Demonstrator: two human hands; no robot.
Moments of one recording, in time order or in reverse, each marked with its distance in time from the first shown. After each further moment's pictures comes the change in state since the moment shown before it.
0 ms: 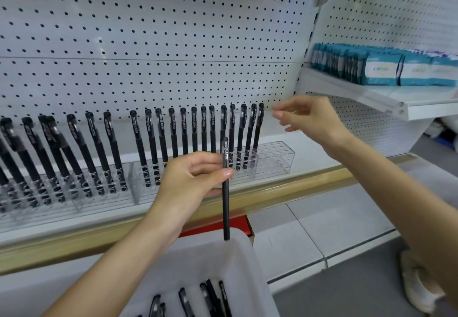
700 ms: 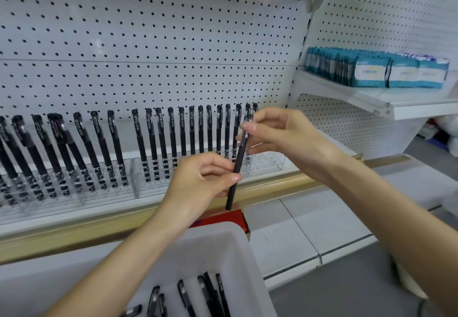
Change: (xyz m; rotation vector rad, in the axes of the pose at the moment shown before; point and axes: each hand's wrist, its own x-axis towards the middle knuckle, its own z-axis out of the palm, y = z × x) left_hand -0.015 0.006 0.013 0.071 -0.061 0.059; right_hand -0.057 -0.047 0.026 0.351 -0.307 0.033
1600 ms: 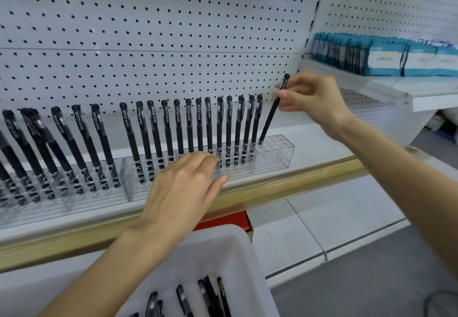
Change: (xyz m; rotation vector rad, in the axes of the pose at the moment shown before) left_hand 0.024 -0.043 -0.021 1.306 0.108 0.583; right_hand 0.064 0.035 -0.072 -0.201 0.303 -0.116
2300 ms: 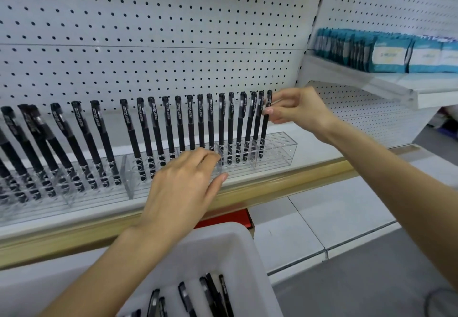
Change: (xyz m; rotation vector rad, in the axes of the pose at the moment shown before) left_hand 0.000 -0.004 0.006 0.017 0.014 -0.005; right_hand 0.005 0.021 0.017 -0.072 -0.148 0.127
